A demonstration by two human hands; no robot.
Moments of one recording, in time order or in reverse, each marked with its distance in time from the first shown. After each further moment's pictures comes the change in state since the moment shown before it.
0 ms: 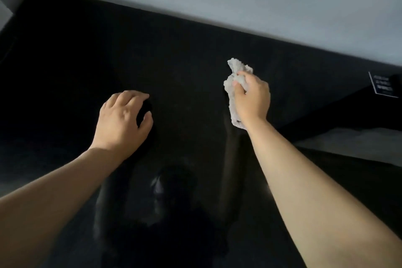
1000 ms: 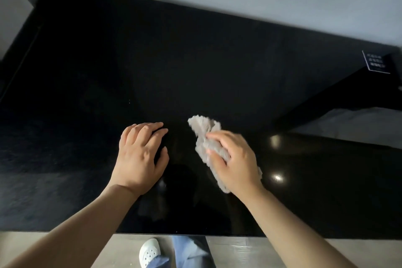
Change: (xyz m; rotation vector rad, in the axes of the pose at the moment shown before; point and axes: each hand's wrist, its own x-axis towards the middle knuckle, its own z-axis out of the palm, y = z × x) left_hand -0.122 0.001 -0.003 0.001 -0.036 0.177; right_hand -0.213 -0.024 -0.039 0.104 -0.311 -0.231
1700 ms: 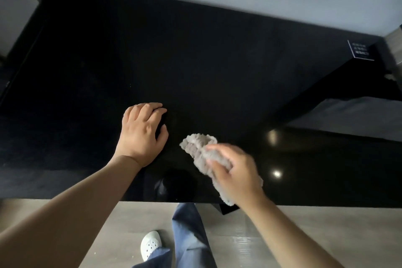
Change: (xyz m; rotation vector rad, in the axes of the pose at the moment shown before) left_hand -0.002 0.005 0.000 0.052 0.026 -0.023; right_hand -0.072 -0.006 -0.003 0.117 0.065 0.006
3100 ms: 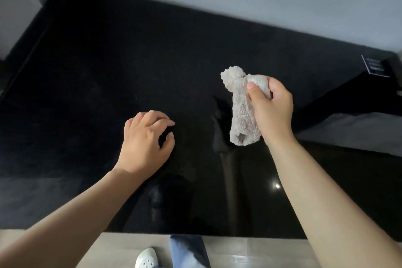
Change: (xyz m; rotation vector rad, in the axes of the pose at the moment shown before) left_hand 0.017 -0.013 0.001 -0.212 0.037 -0.063; right_hand 0.148 -0.021 -0.031 0.244 0.338 0.322
